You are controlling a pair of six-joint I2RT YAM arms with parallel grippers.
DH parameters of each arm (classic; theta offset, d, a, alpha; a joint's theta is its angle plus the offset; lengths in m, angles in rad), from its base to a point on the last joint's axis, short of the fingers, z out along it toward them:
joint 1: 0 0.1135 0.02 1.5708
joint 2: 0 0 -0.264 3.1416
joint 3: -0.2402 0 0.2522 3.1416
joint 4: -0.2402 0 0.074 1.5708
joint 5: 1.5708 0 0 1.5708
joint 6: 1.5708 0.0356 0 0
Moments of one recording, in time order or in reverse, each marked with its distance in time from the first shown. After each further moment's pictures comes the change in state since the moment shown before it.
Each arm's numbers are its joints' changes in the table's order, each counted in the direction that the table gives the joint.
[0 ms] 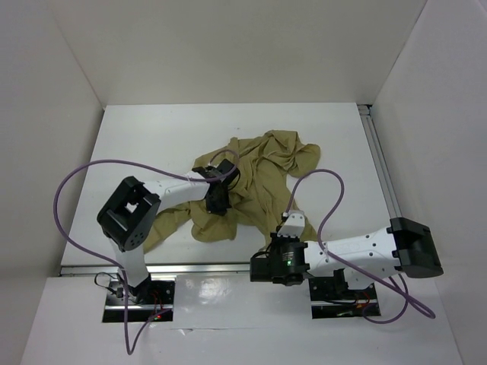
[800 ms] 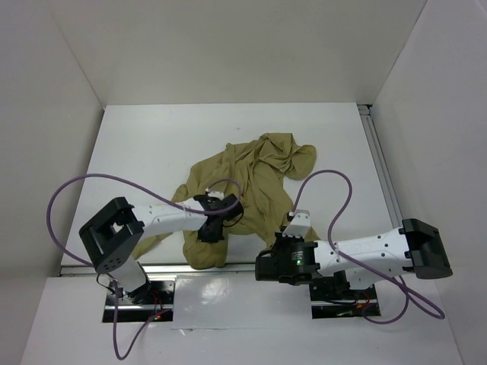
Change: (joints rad) left arm -0.251 0.192 0.203 -0.161 -0.165 -0.157; right arm -0.003 0.074 0.035 0.013 -0.034 -0.014
